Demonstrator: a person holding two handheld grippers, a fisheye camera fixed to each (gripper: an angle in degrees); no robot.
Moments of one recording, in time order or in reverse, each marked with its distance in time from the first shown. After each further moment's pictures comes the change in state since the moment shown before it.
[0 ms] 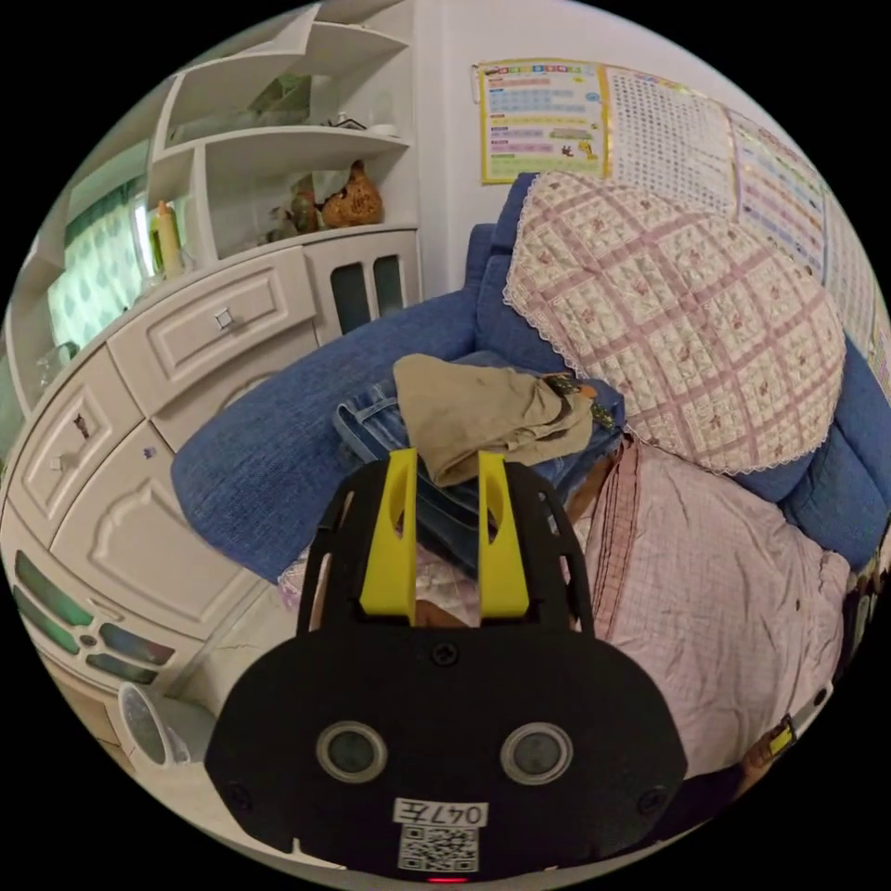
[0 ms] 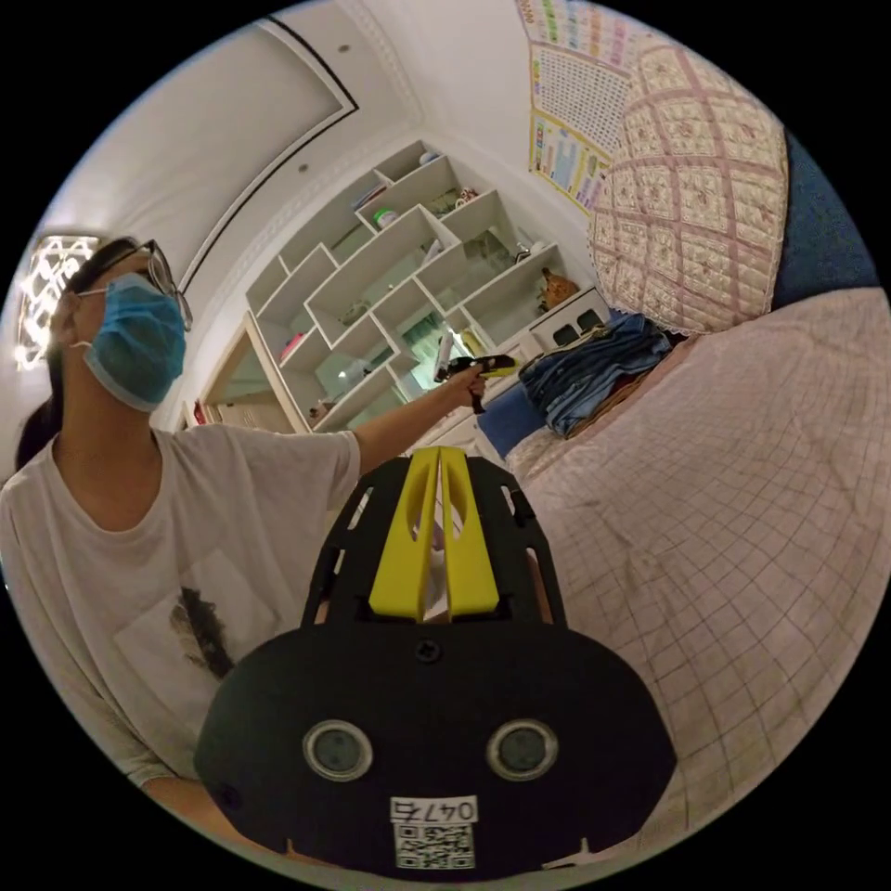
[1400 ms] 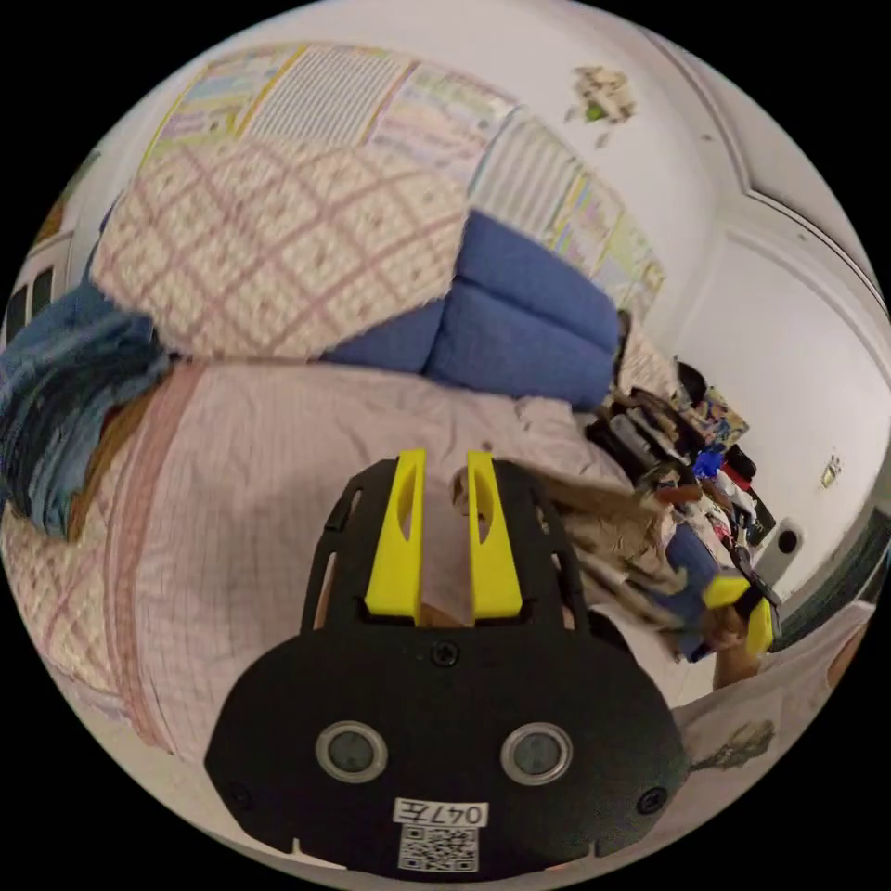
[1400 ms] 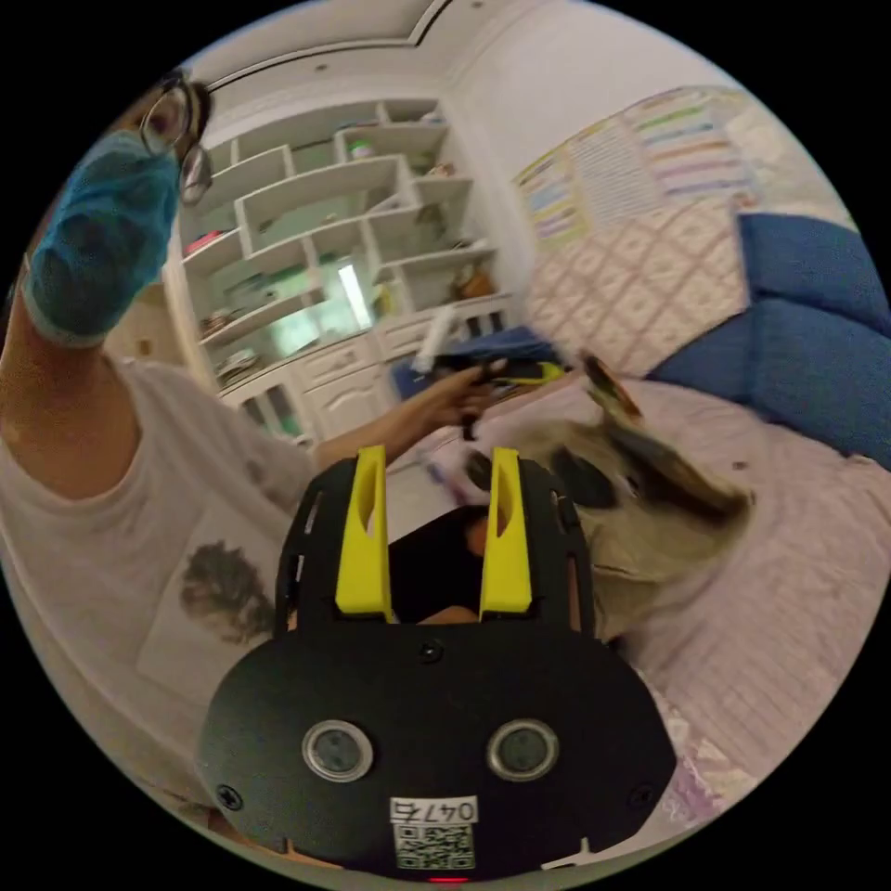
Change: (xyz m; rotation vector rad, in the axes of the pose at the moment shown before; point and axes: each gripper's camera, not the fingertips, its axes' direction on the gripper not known) left arm 0.199 0.309 -0.173 -0.075 0.910 0.323; right arm -0.284 0.004 0.048 -0.254 0.521 -0.191
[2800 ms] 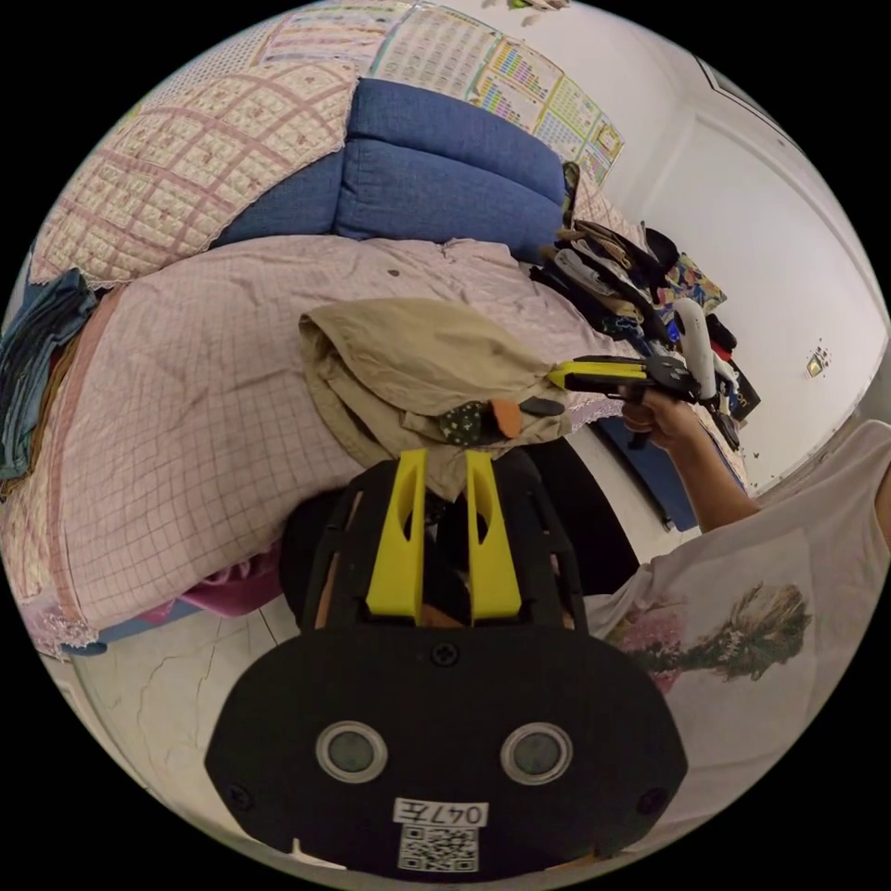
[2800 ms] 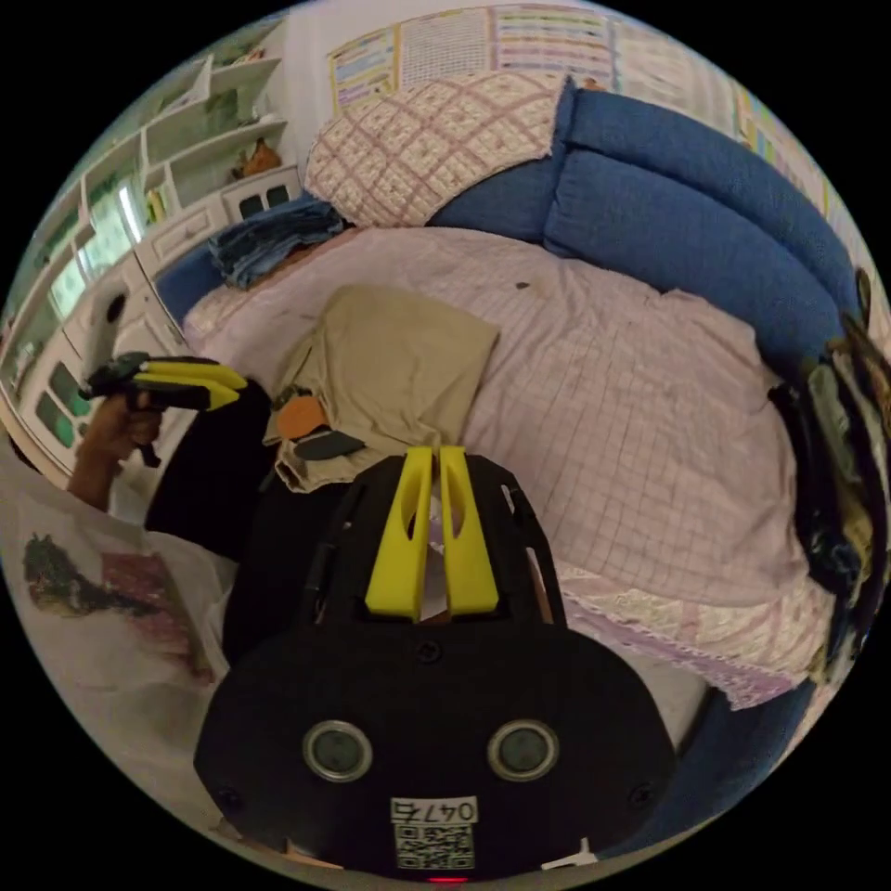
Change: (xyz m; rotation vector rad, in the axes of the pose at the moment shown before) left arm -0.187 0.341 0.031 -0.329 0.038 0.228; right arm 0.034 0.093 -0.046 -0.322 0.625 0.363
